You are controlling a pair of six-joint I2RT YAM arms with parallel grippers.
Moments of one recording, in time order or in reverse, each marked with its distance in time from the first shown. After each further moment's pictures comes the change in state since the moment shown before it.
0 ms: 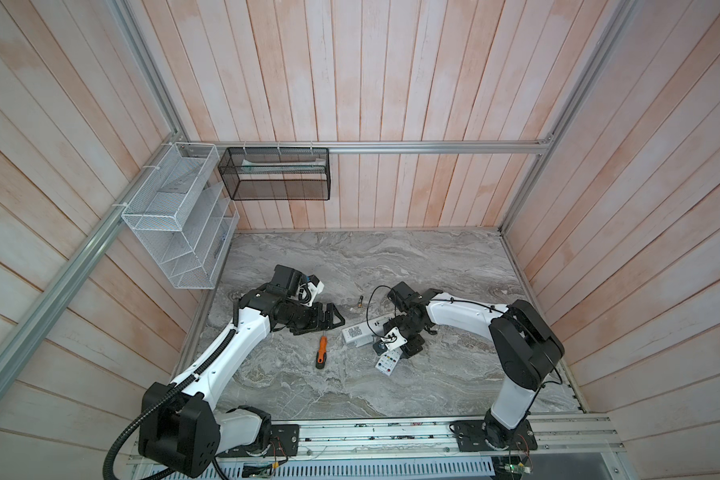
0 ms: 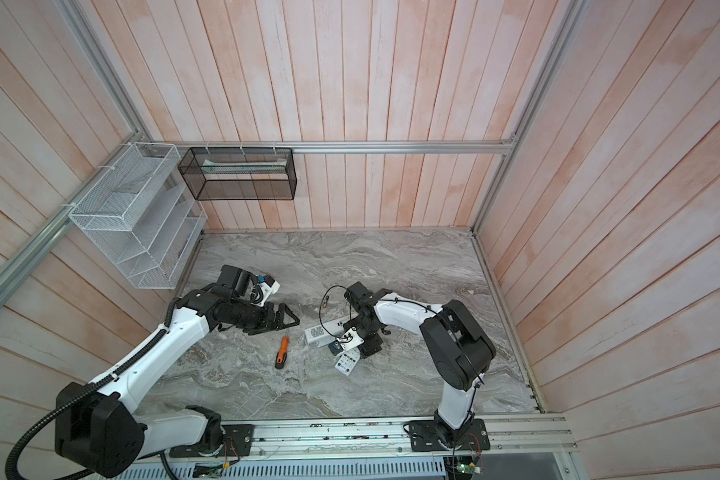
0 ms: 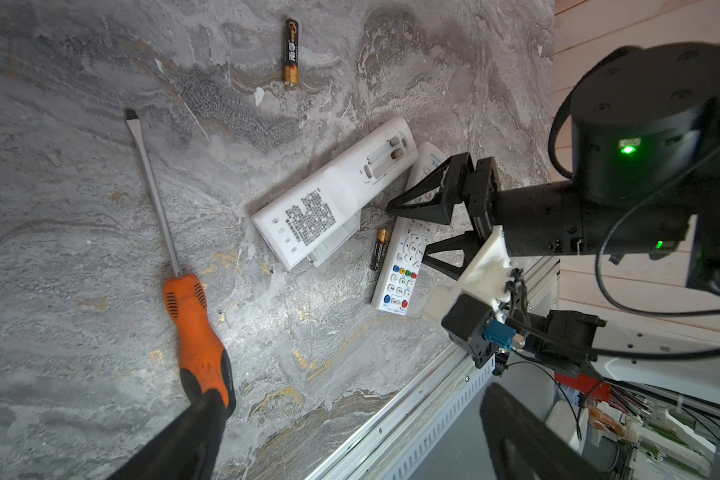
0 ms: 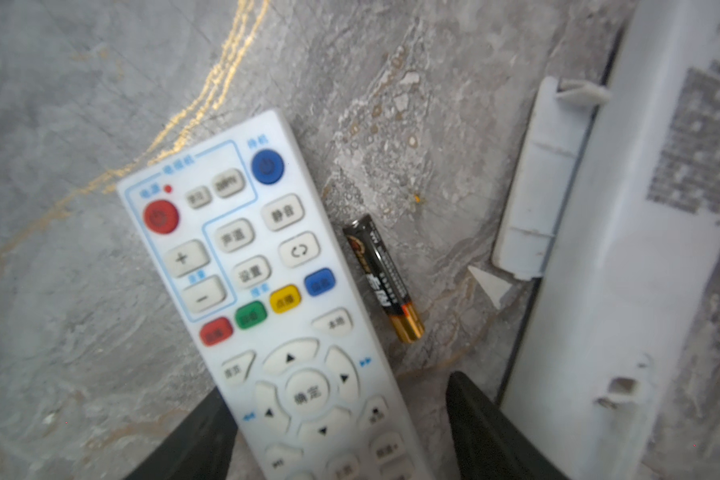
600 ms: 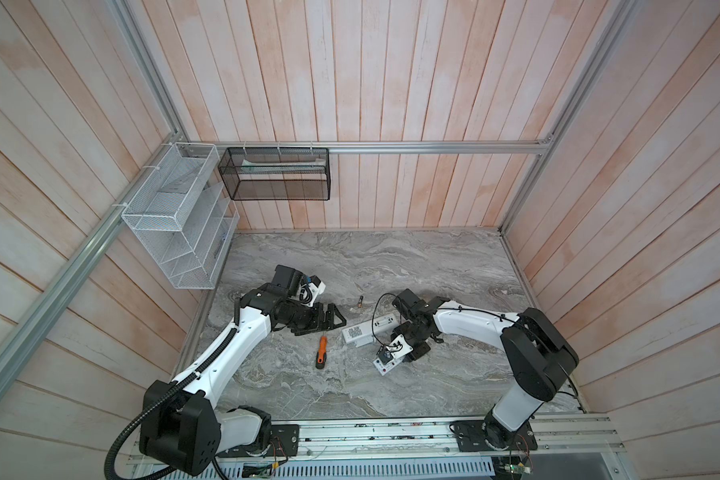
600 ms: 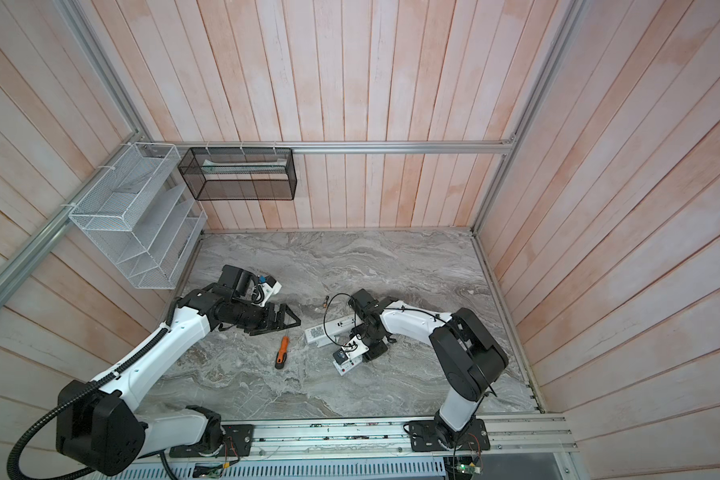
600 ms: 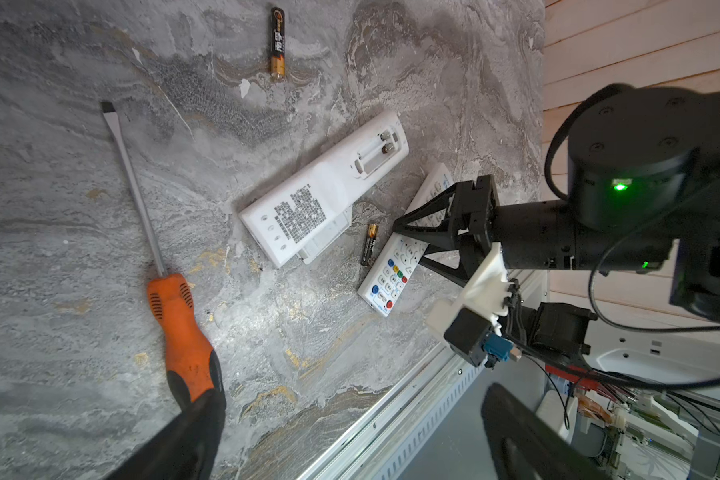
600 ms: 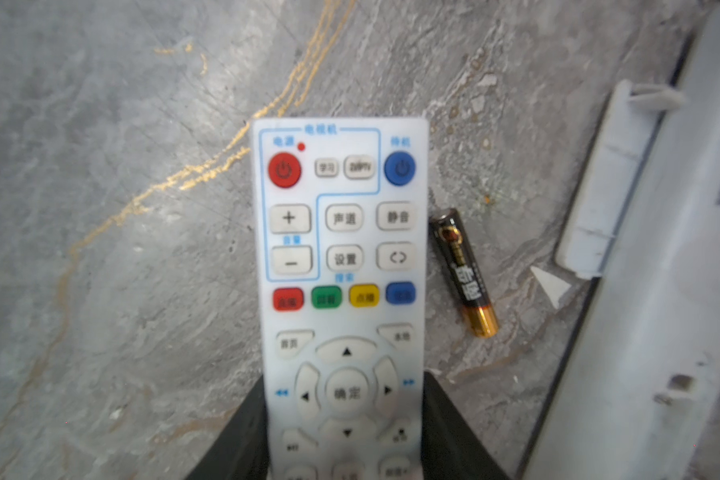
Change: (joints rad) left arm 0.000 0.009 0.000 0.001 0.027 0.003; right arm 0.015 -0.095 -0.110 0.031 0.023 -0.005
